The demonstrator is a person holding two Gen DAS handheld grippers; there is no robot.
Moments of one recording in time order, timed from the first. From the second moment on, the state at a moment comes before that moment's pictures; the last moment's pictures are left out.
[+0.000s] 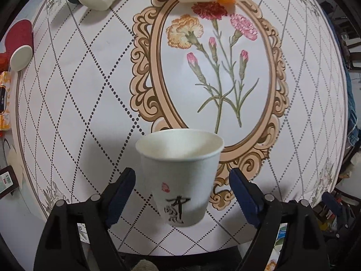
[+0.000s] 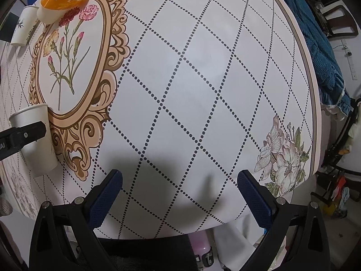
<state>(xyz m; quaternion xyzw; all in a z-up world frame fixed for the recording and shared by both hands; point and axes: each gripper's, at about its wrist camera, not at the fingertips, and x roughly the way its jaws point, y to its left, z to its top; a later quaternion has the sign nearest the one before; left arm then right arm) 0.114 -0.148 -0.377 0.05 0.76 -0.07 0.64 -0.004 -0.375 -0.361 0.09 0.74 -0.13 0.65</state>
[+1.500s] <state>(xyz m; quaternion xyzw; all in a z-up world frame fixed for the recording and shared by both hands) 0.077 0.050 -0.307 0.01 0.68 0.04 0.73 0.031 -0.098 -0.262 -0.57 0.51 0.22 0.60</state>
